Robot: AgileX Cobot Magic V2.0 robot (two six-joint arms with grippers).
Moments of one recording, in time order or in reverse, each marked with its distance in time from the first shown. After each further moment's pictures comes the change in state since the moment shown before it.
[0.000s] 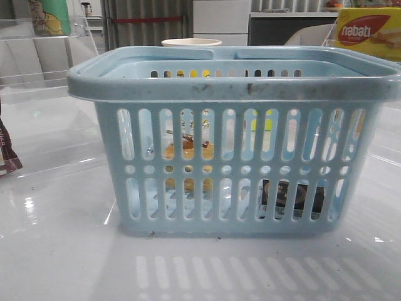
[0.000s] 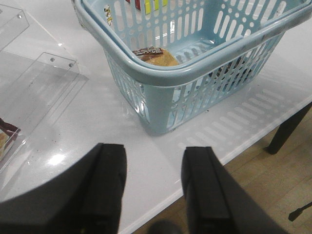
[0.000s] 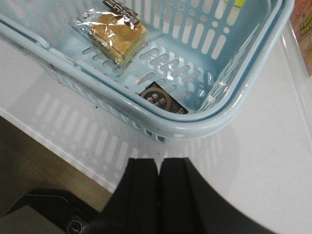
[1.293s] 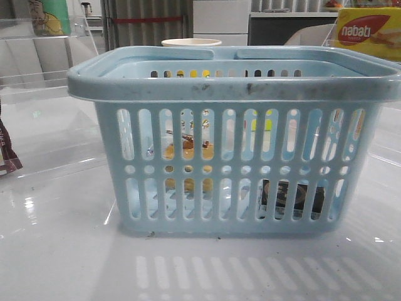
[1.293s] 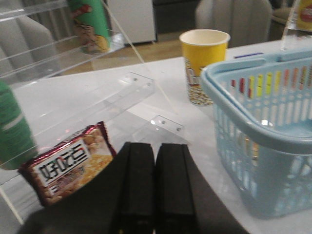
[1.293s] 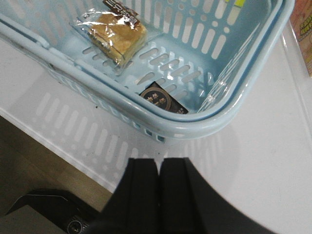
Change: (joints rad) left arm 0.358 -0.298 0.266 0.067 -0.356 0.000; right arm 0.000 0.000 0.000 0.000 0.000 0.000
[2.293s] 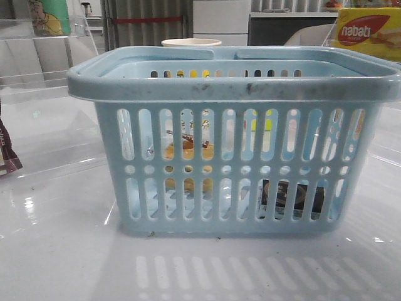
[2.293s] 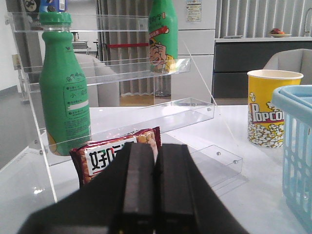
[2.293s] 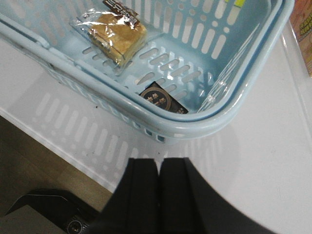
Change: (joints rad) left arm 0.189 -0.241 0.442 -0.063 -0.448 0.000; right arm 0.000 0.000 0.000 0.000 0.000 0.000
